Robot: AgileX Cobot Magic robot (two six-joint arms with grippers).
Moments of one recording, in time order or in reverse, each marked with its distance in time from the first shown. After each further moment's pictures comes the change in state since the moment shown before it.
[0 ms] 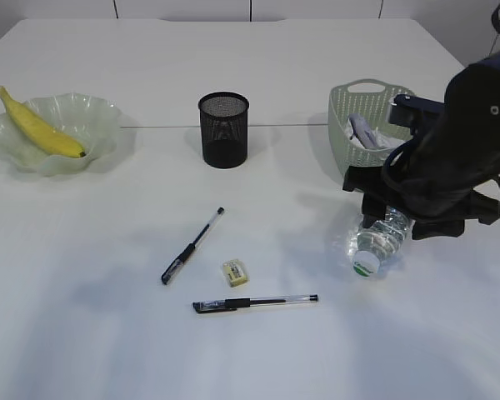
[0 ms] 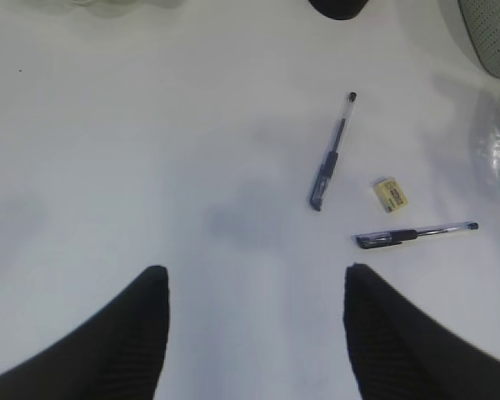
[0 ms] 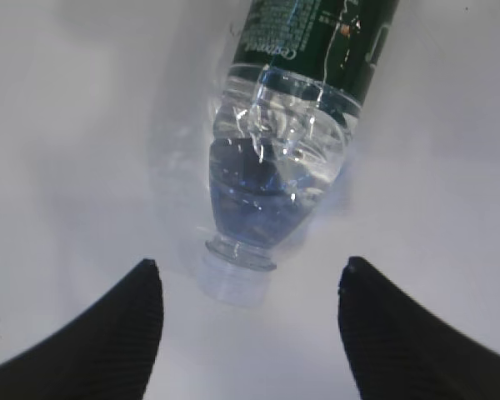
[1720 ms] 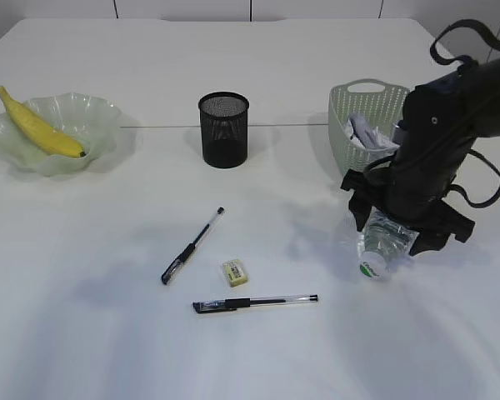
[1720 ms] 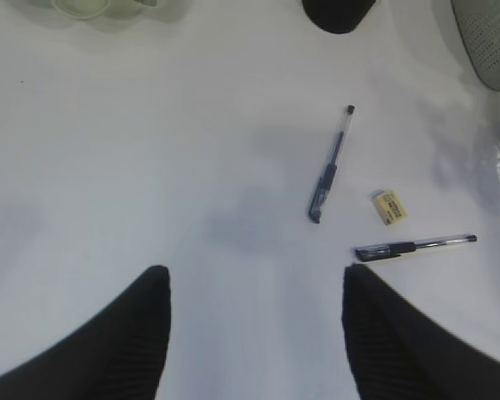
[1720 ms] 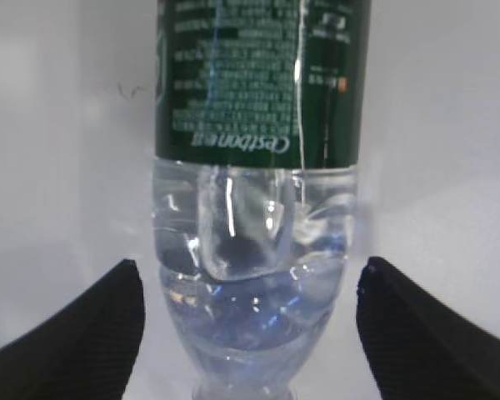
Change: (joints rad) left arm 0.000 0.000 0.000 0.000 -0.020 0.000; right arm -0.076 0.250 -0.164 0.001 0.047 0.243
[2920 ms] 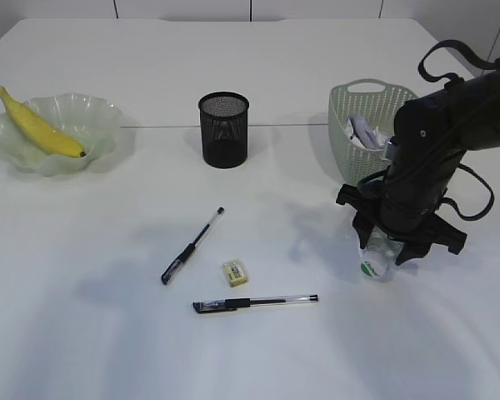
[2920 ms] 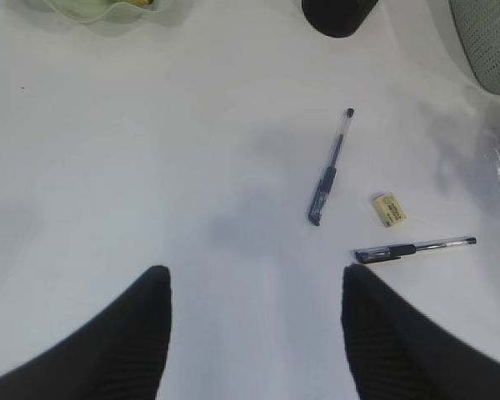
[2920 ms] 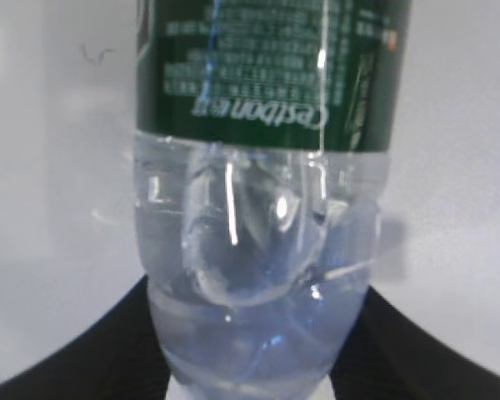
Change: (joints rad) left arm 0.000 0.000 0.000 0.000 -0.008 0.000; right arm -0.001 0.057 -0.002 0.041 -0.005 -0.038
